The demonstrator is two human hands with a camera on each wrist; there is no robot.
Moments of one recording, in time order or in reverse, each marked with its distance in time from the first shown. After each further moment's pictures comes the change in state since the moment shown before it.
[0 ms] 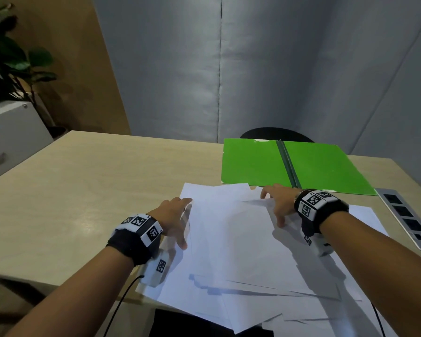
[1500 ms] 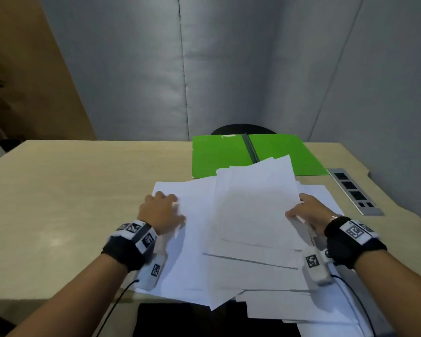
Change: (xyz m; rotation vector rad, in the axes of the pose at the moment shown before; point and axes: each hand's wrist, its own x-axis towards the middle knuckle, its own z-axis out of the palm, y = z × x) left_hand -0.004 0.045 0.022 0.027 0.267 -0.019; right_hand -0.082 0.105 0.093 1.211 0.342 0.295
